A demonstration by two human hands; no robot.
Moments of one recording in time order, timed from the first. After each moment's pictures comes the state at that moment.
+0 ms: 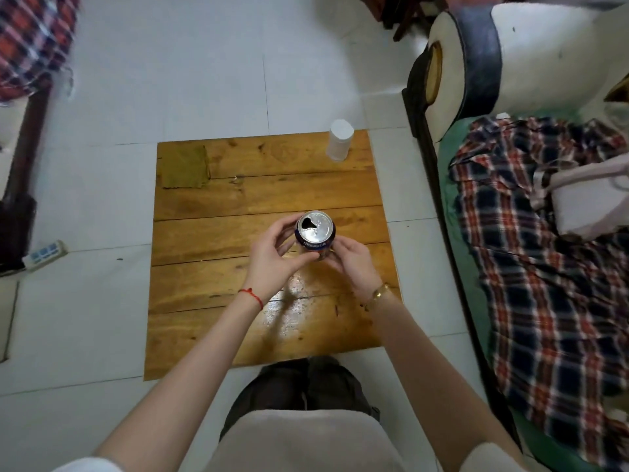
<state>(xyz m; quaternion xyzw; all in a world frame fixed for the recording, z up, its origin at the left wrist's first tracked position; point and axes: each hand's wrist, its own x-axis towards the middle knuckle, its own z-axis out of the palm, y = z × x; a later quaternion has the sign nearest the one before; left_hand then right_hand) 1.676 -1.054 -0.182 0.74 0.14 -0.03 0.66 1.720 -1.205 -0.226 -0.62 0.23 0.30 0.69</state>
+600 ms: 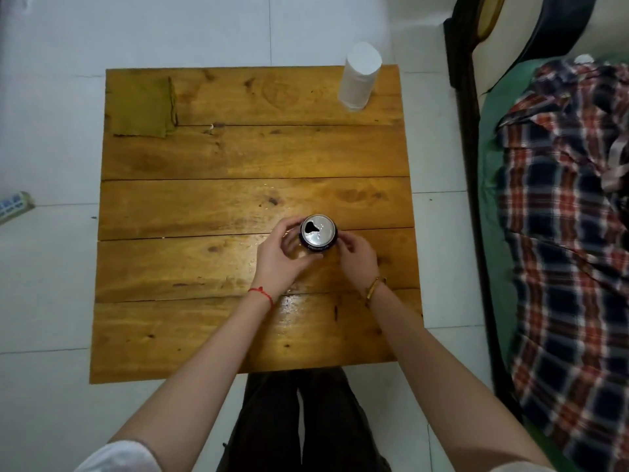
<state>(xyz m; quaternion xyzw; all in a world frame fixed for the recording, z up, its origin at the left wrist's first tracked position) 1.708 -1.079 -0.390 0.71 0.24 -0.07 0.66 1.761 -1.226 -0.398 -0.86 0.09 0.28 0.42</state>
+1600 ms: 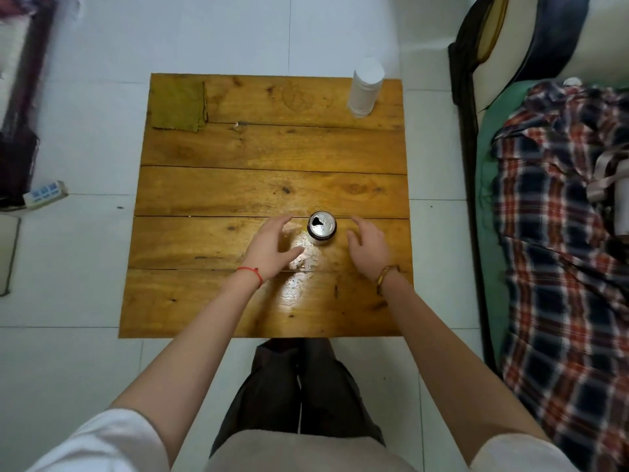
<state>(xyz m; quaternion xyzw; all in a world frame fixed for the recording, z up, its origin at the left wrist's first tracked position) 1.662 -1.054 -0.331 0.89 0.16 -0.16 0.40 1.730 -1.253 -0.338 -0.91 -0.04 0.28 0.32</state>
